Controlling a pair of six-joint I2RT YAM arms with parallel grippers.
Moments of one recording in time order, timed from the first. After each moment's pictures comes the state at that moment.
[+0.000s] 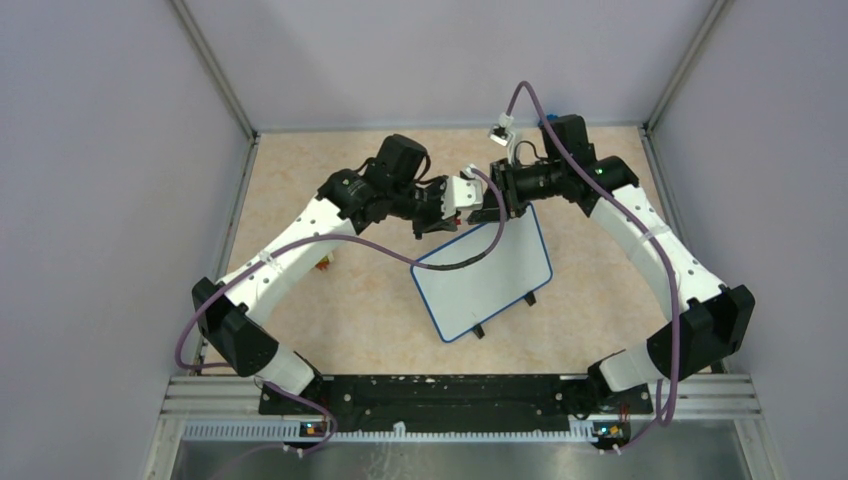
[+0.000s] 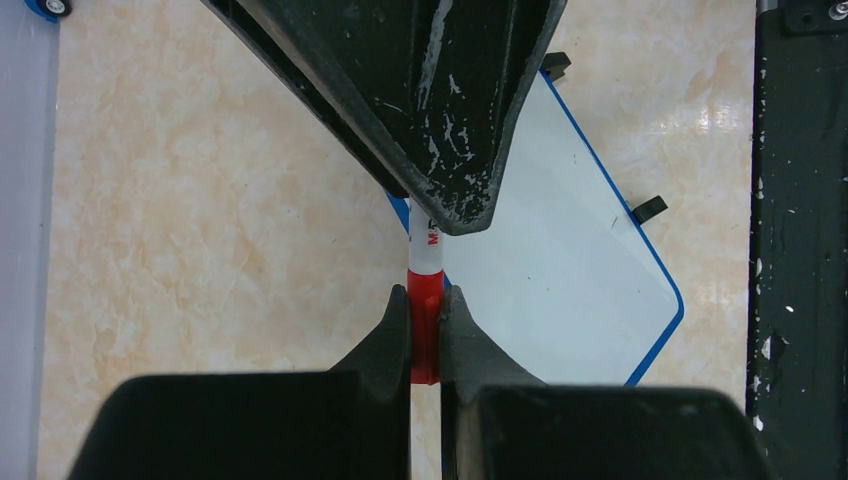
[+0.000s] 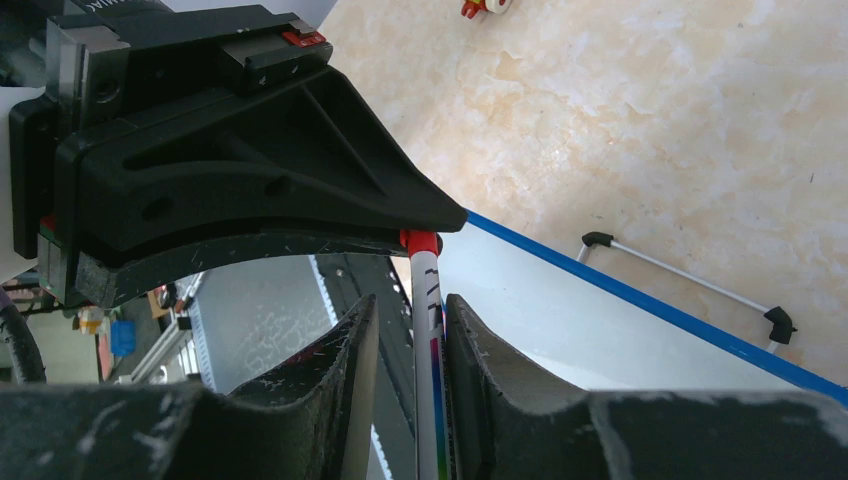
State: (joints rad) left arm -0.72 1.53 1.60 -0.81 0.52 0.67; right arm 0.43 1.45 1.49 -0.76 -0.87 0.14
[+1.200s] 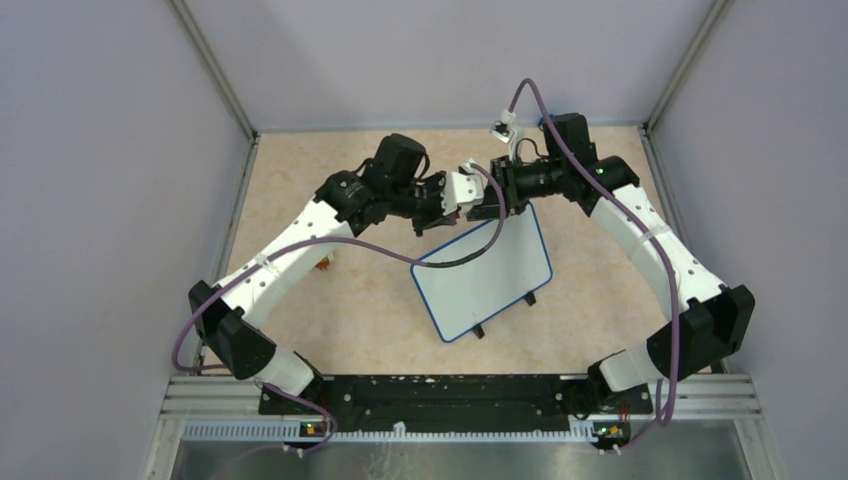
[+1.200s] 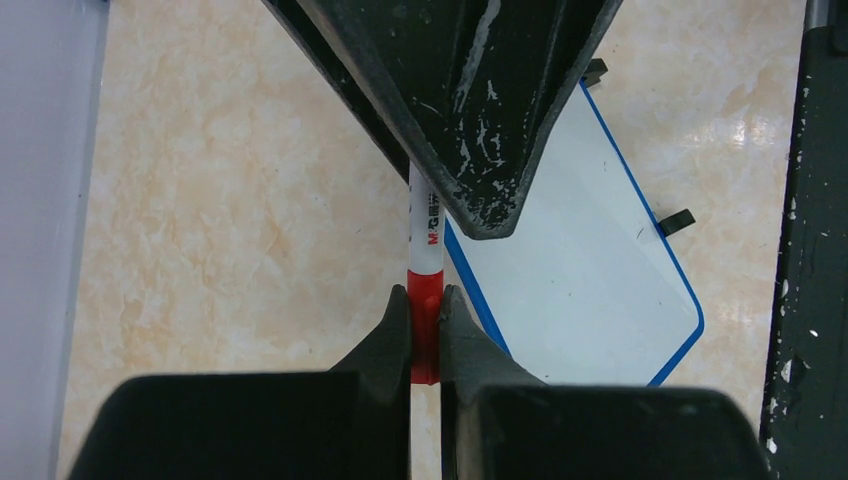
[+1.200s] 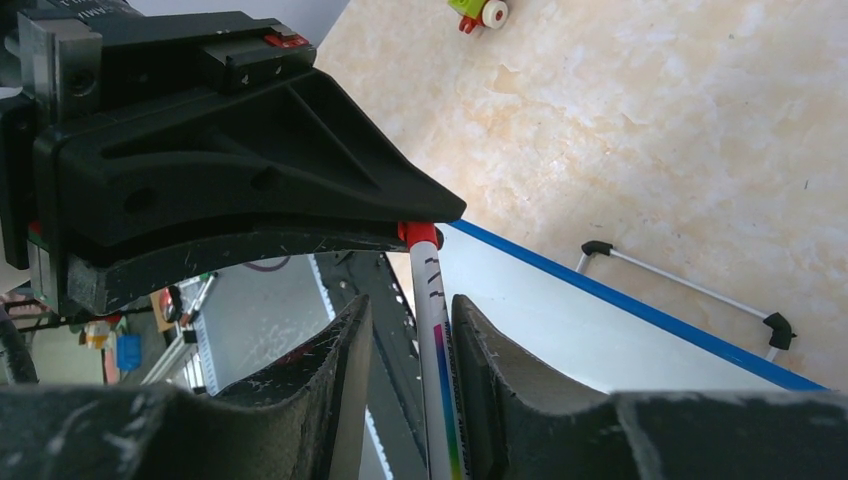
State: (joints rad) left arm -0.72 1.51 1.59 -0.78 0.45 0.63; right arm 0.42 1.45 1.49 -0.73 -0.86 0.18
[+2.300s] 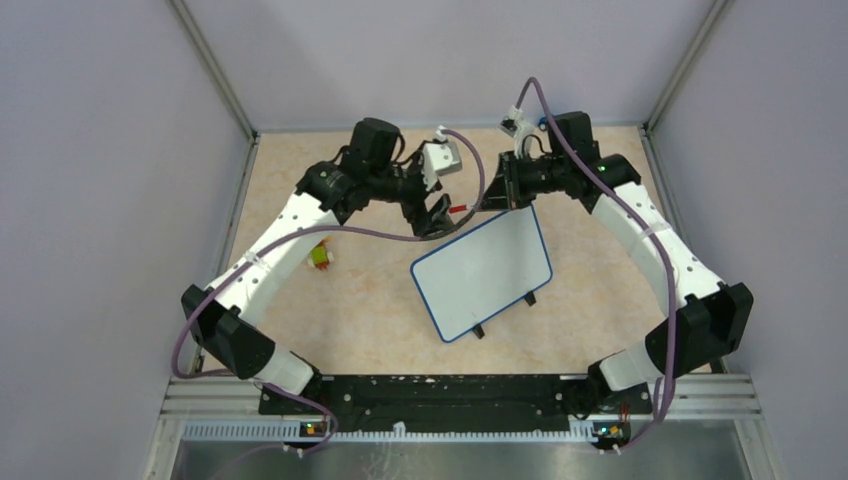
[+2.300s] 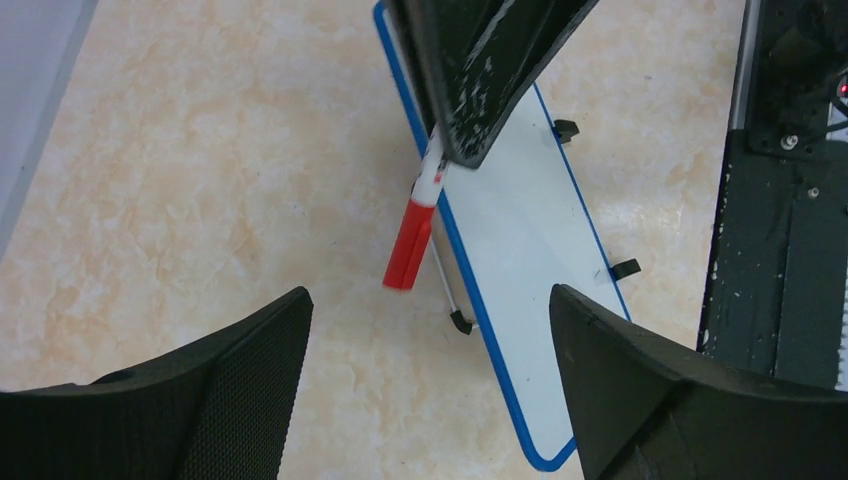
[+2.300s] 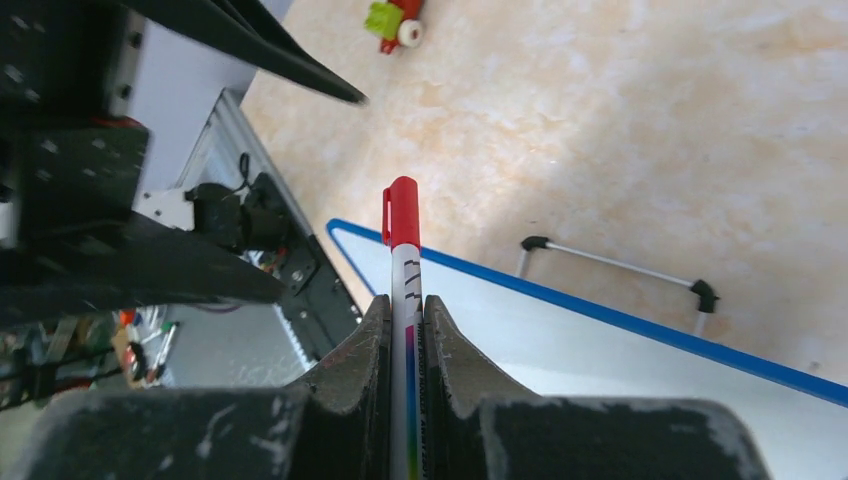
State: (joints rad) left arm -0.64 1.51 1.61 -0.74 0.57 0.48; right arm 0.39 1.46 1.49 -0.72 -0.76 0.21
